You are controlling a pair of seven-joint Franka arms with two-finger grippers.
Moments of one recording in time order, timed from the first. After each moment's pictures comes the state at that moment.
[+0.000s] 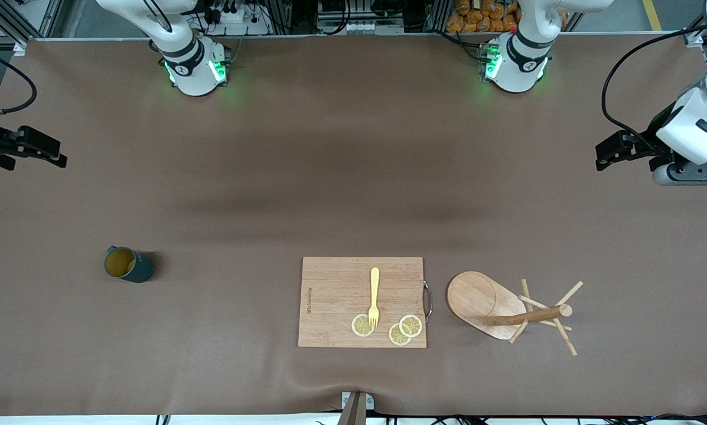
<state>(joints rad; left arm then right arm) -0.27 0.03 0.18 -1.58 0.01 1.58 -0.07 -0.01 0.05 -0.05 -1.50 0.03 1.50 -0.08</state>
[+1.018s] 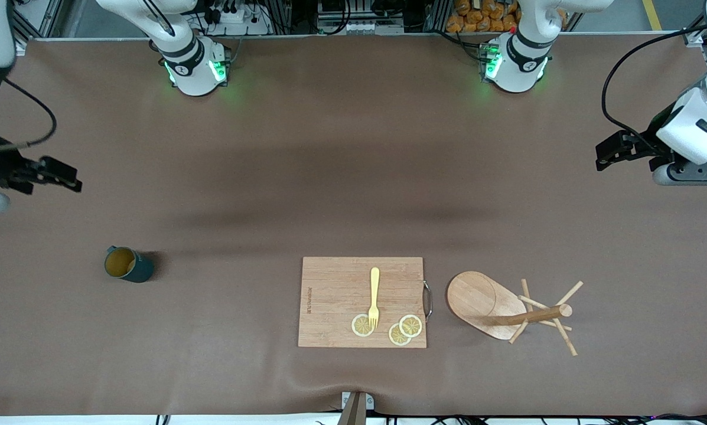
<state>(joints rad) -0.27 0.03 0.17 -1.58 0.01 1.58 -0.07 -0.01 0.12 -0.05 -1.59 0.03 1.69 -0.08</state>
